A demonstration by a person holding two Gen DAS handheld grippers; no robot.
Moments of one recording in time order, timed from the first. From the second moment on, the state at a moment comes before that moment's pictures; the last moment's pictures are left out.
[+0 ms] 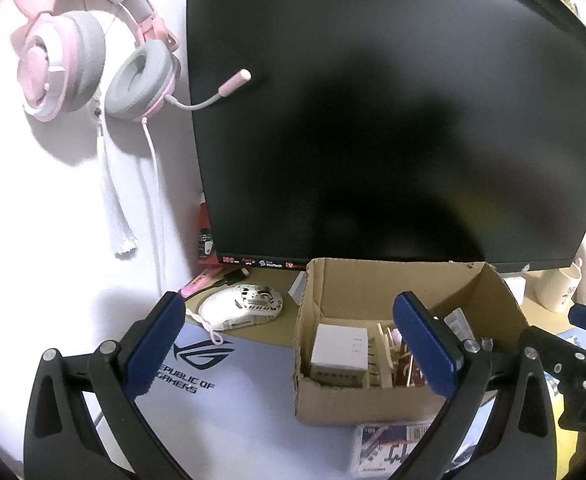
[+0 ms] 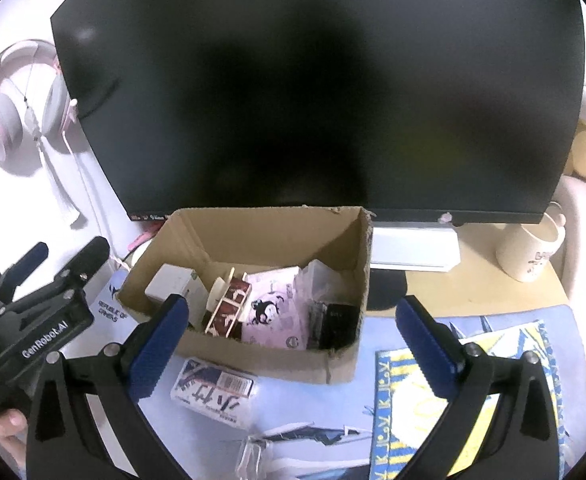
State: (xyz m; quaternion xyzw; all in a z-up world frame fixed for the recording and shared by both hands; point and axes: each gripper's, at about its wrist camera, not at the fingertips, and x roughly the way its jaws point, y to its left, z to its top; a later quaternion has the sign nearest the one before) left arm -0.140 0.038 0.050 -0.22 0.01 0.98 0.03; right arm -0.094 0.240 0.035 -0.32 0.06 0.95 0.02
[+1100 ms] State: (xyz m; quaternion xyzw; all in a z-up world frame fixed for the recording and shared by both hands) left arm -0.098 0.014 0.015 -0.28 -0.02 0.96 0.08; right arm -0.041 0.204 -0.010 -0.36 0.05 0.93 0.01
